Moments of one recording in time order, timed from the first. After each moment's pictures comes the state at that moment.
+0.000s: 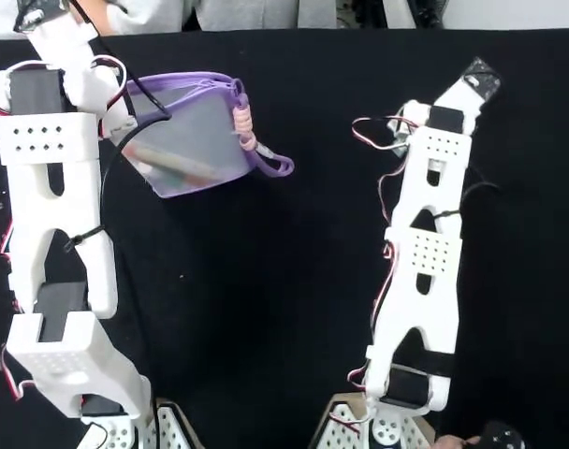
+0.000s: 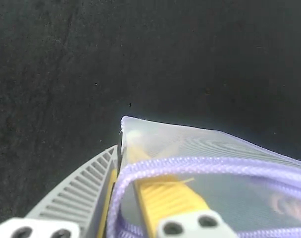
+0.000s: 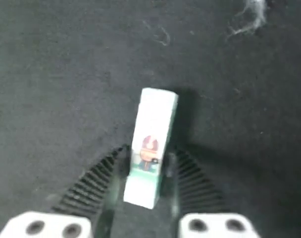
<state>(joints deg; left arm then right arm) -9.1 16.9 -39.7 95.6 14.7 13.3 79.8 -86.5 78.3 -32.4</state>
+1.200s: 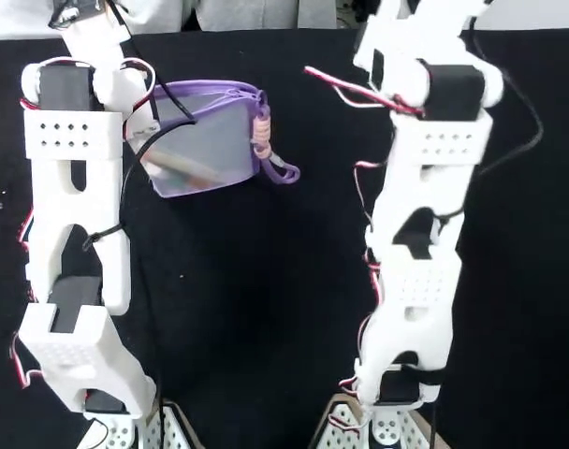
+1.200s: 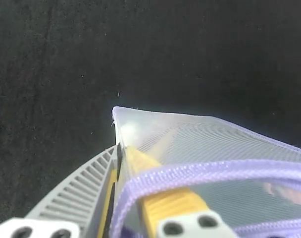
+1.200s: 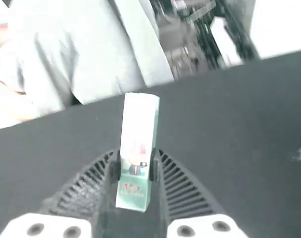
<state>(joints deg) -2.8 17.5 -43.1 99.8 14.5 -0.6 35.6 -92.8 99.4 -15.5</state>
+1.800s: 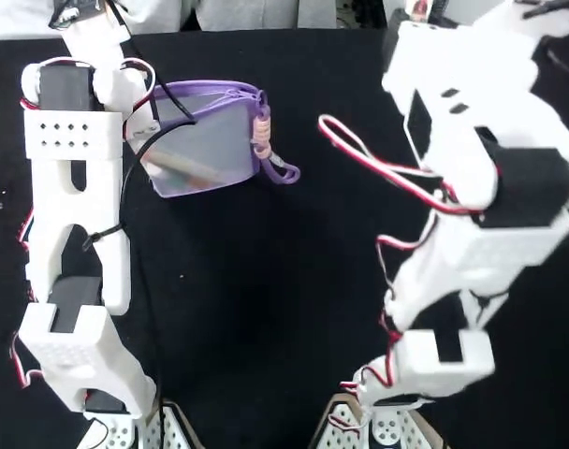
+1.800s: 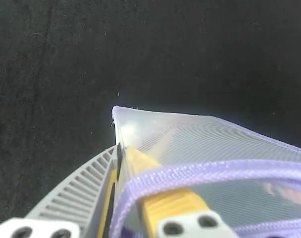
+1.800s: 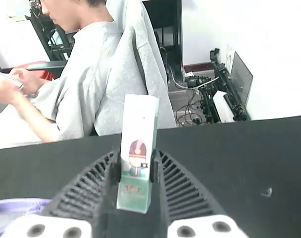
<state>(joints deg) -2.8 17.5 -43.1 99.8 14.5 -0.9 3.3 -72.7 99.5 -8.4</state>
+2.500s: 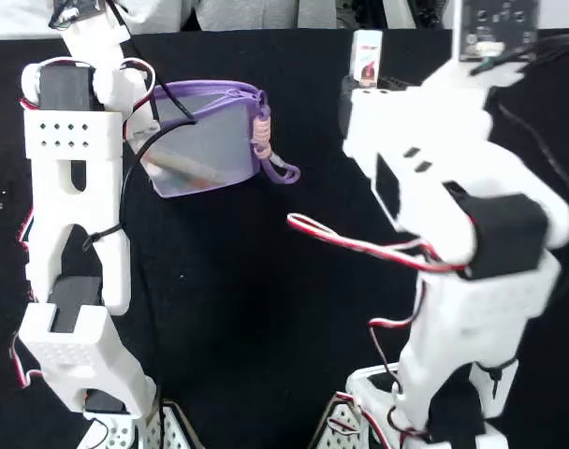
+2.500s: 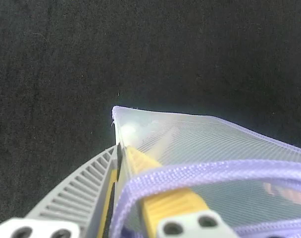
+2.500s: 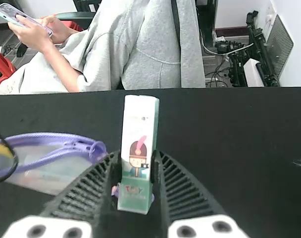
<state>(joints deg) -2.8 17.5 -43.1 99.8 14.5 -9.4 -22.7 -25.6 86.1 -8.4</state>
